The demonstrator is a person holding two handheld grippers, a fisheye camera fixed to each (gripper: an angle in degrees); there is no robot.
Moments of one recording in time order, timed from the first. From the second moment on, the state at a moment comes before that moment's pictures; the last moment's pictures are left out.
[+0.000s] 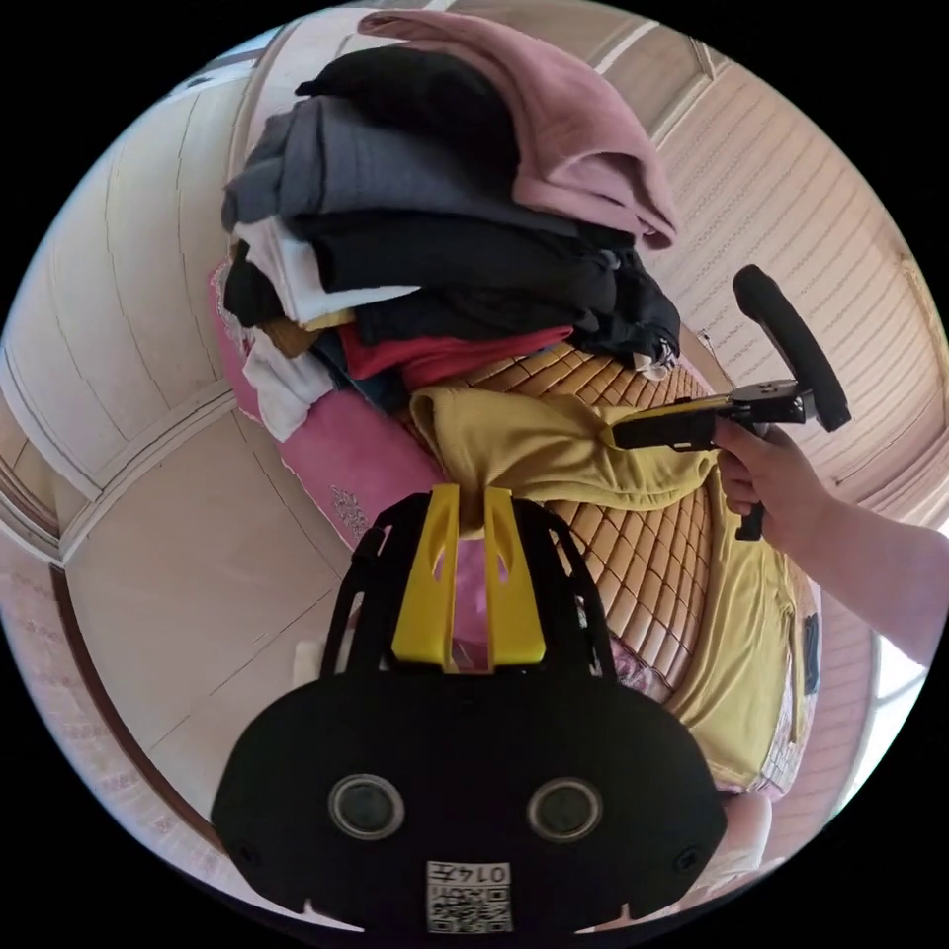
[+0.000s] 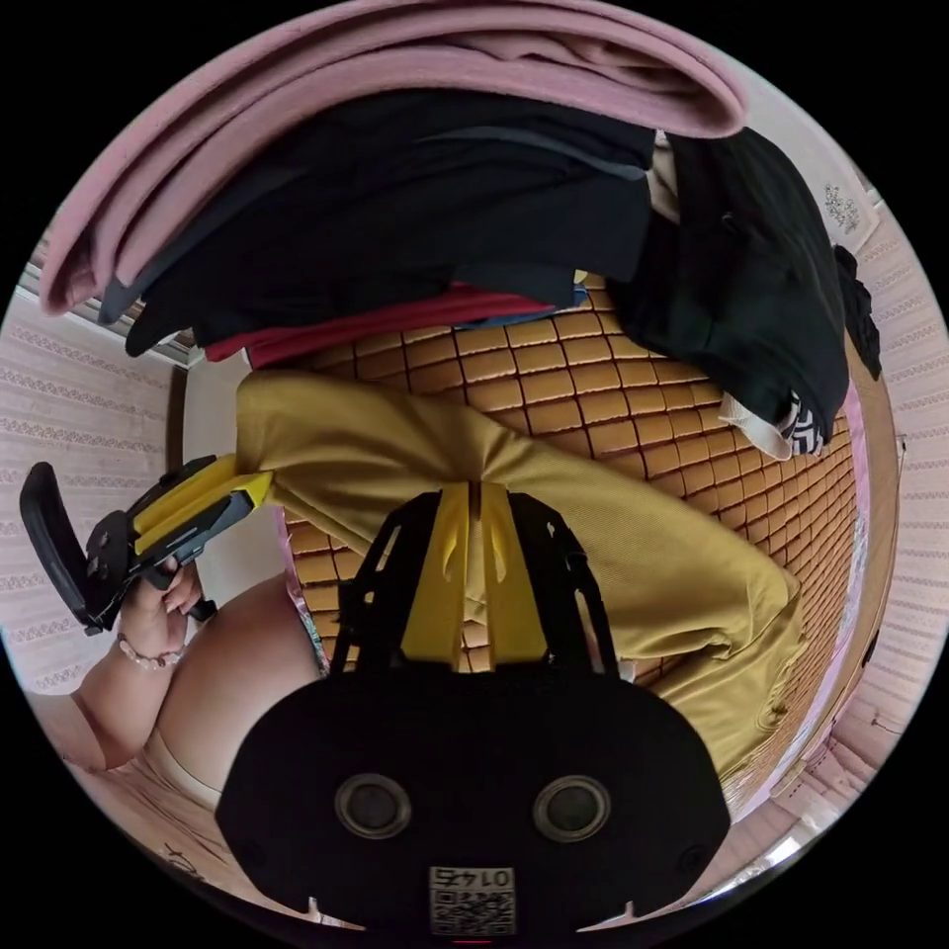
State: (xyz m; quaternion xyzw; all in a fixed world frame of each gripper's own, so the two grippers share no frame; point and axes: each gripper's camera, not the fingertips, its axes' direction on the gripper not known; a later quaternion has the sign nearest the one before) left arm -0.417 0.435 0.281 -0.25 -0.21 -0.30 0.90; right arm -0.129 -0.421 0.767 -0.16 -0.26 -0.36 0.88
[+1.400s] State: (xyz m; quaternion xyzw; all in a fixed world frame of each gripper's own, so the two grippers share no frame) left arm 0.069 0.448 0.469 -0.37 0.26 0.26 0.85; right arm 0.407 -0.111 0.714 -0.09 -0.31 0.29 0.90
